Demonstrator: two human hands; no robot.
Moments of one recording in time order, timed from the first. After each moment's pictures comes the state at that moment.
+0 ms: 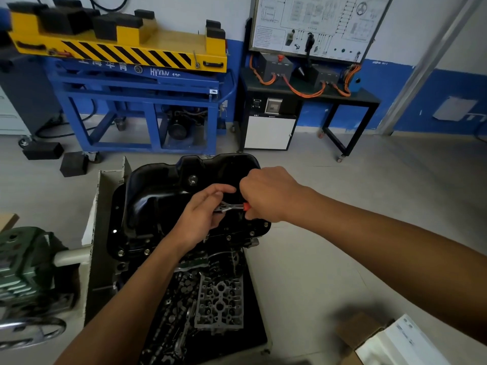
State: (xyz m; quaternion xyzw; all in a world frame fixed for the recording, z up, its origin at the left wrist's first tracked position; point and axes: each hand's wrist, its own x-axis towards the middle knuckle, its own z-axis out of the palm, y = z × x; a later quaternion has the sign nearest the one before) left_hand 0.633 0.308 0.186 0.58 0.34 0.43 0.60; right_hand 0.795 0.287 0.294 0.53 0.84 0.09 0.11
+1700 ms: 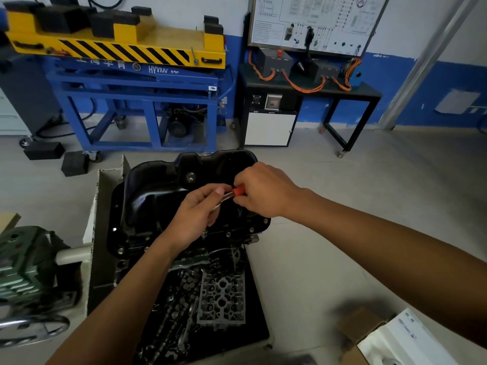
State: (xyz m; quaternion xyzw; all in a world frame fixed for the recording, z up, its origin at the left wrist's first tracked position) left_hand 0.627 0.304 0.189 0.61 0.35 0.44 0.57; right_hand 0.805 0.297 0.271 0.56 0.83 -0.02 -0.06
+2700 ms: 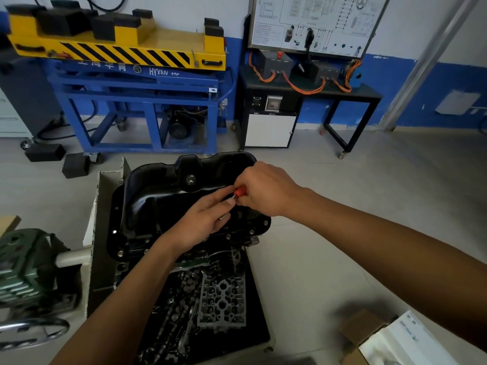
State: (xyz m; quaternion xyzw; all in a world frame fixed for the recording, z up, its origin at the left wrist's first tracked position) left_hand 0.634 0.300 0.199 0.64 0.30 0.35 0.61; right_hand 0.807 0.303 0.273 0.56 0.83 -0.02 -0.04
